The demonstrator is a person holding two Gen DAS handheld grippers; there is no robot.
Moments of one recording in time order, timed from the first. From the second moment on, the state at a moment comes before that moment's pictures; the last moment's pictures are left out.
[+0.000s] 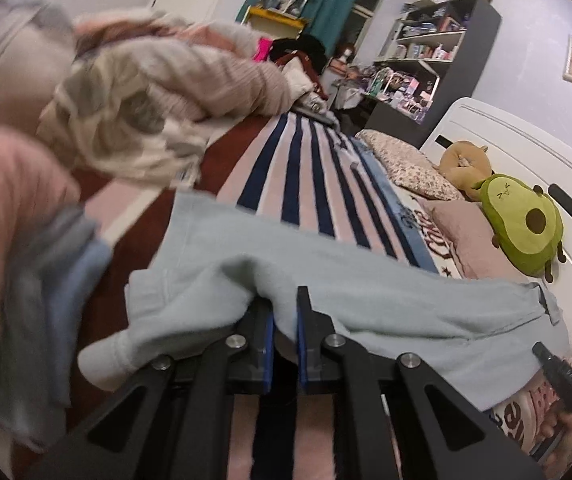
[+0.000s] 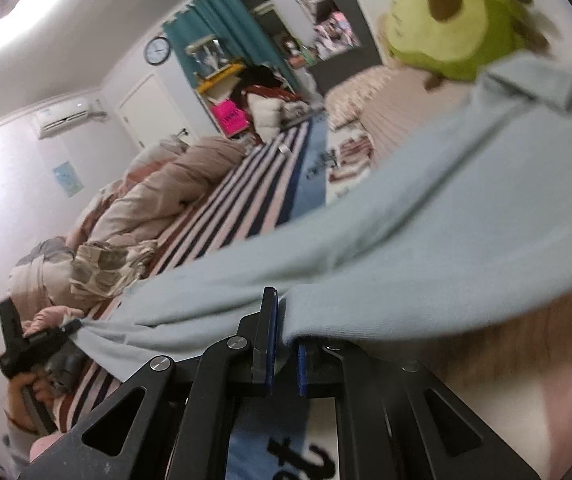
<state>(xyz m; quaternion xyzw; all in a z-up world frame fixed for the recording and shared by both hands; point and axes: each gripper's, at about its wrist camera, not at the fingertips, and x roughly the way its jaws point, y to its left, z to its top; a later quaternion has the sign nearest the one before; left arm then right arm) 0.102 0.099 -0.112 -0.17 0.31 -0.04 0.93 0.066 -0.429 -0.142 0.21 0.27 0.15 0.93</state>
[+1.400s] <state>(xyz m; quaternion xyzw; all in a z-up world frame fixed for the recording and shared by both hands) 0.289 0.084 -0.145 -0.11 0.34 0.01 0.93 0.254 -0.412 -0.139 0.06 0.32 0.10 0.94</state>
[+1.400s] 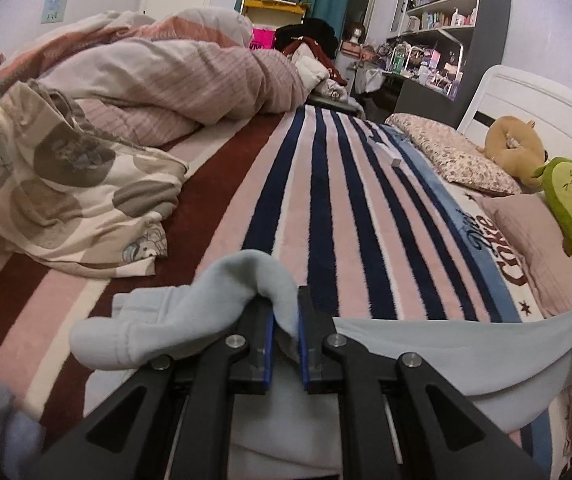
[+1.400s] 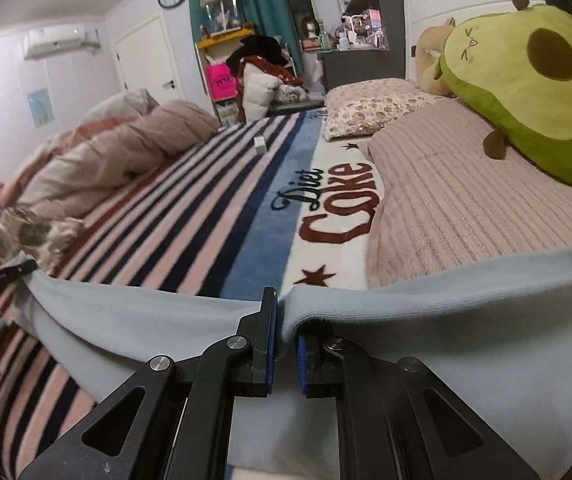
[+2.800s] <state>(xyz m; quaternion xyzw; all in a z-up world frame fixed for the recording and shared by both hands) 0.246 0.138 -0.162 -0.09 0.33 0.11 0.93 0.322 -0.299 -0.197 -0.01 0.42 0.20 0.89</state>
